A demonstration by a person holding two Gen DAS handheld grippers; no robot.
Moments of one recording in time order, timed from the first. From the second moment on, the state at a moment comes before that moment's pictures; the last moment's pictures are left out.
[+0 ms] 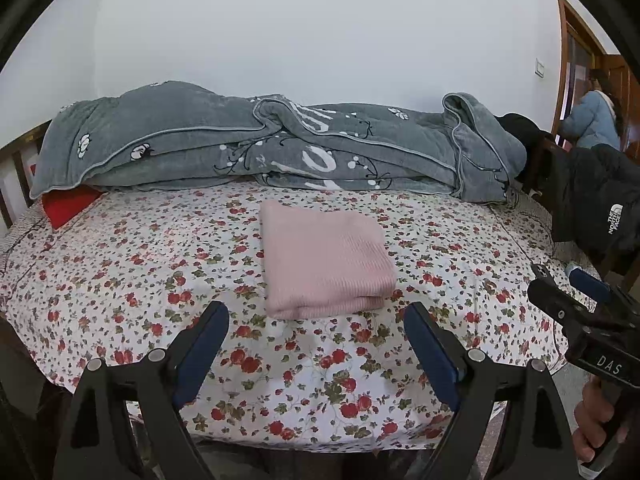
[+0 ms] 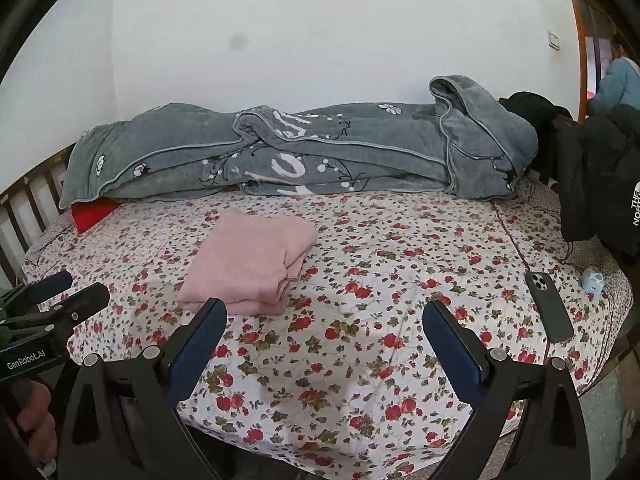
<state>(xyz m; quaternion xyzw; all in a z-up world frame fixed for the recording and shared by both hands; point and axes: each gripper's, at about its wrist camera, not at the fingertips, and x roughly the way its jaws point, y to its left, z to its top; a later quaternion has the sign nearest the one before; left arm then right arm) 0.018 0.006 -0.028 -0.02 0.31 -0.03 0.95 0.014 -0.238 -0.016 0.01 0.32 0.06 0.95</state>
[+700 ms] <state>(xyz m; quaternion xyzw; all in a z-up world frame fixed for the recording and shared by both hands) 0.017 0.008 -0.026 -0.02 0.32 -0.03 0.95 0.012 -0.238 -0.012 0.01 0.31 0.06 0.95</state>
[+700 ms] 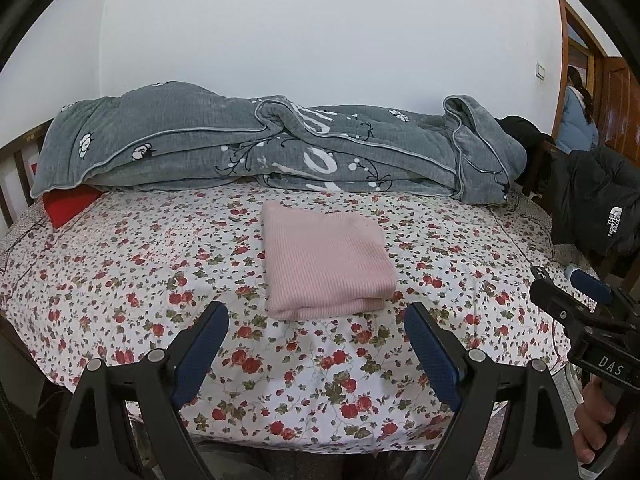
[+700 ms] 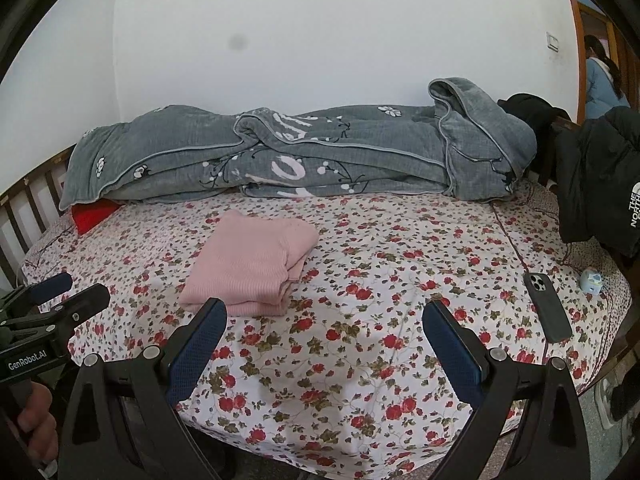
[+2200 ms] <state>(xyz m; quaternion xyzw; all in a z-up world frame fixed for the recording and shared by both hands) 0.013 0.009 -0.018 -0.02 0.31 -0.02 0.95 0.009 -0.231 -0.008 0.01 0.31 0.06 0.95</state>
